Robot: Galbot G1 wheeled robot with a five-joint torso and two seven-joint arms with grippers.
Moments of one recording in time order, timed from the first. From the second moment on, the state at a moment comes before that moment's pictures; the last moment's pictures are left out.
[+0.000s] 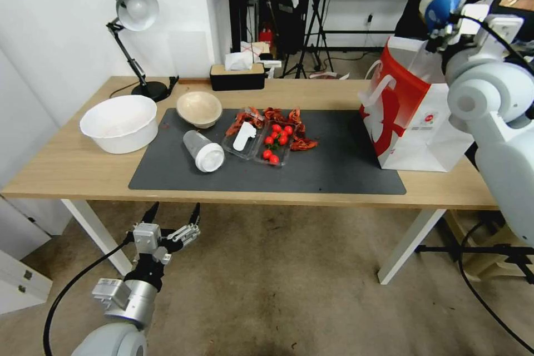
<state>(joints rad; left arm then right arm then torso) 1.72 -1.52 -0.67 -2.17 -0.25 0.01 0.22 -0.43 0.81 0.26 1.81 0.96 -0.60 0.70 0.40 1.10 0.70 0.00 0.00</state>
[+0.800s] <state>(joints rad) 1.72 -1.51 -0.68 -2.17 -0.26 0.02 0.22 -0.47 0.83 0.25 1.84 0.95 -0.59 0.70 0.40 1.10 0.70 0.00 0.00</state>
